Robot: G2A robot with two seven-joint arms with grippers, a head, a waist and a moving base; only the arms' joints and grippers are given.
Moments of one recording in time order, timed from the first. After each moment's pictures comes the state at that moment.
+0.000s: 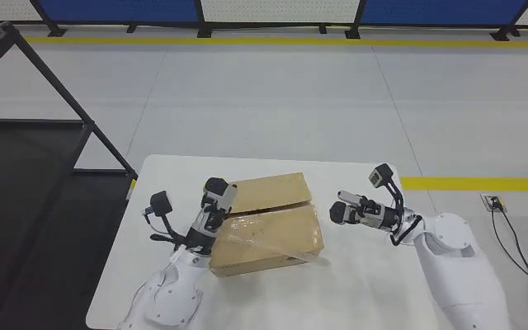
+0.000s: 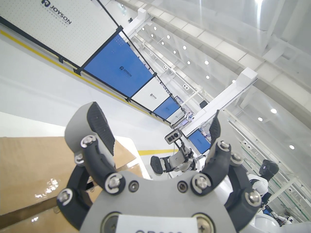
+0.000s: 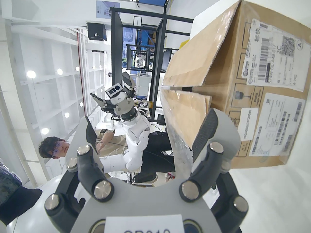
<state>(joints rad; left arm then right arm) 1.19 -1.25 -1.26 -1.78 0.36 -0.38 0.16 -0.79 -1.15 1.41 -1.18 0.35 -0.19 1.24</state>
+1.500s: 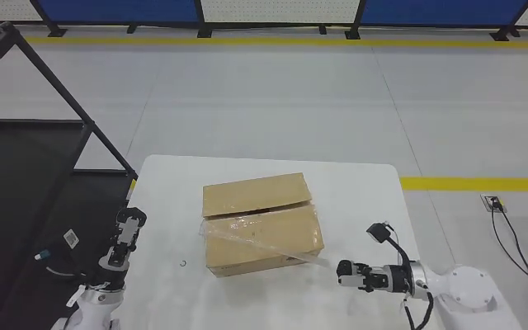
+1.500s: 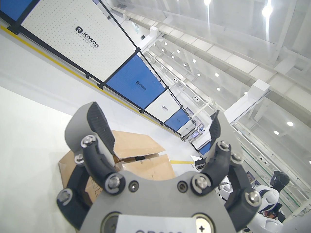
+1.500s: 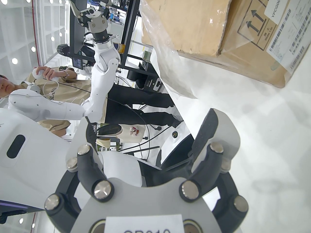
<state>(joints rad) 1.47 -1.20 -1.72 -1.75 0.17 -0.65 -0.06 -1.15 -1.07 1.46 -1.52 0.23 -0.43 1.37</state>
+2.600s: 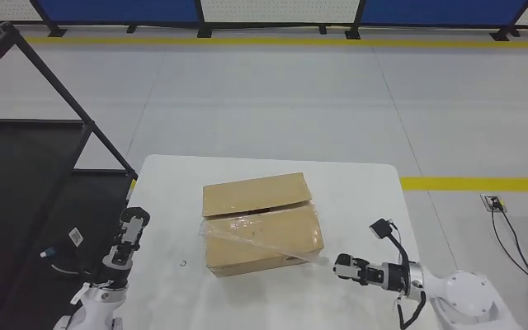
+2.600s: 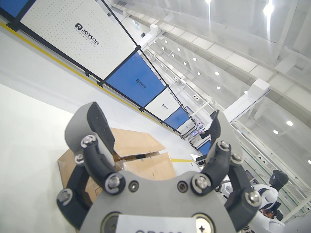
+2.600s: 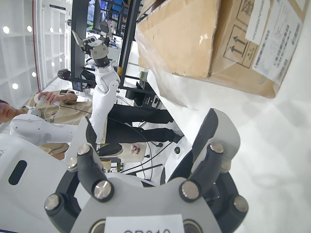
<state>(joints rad) 1.46 -1.20 -1.71 -1.74 0.17 -0.65 -0.08 -1.20 -1.03 1.46 -1.62 0.17 -0.36 1.16</state>
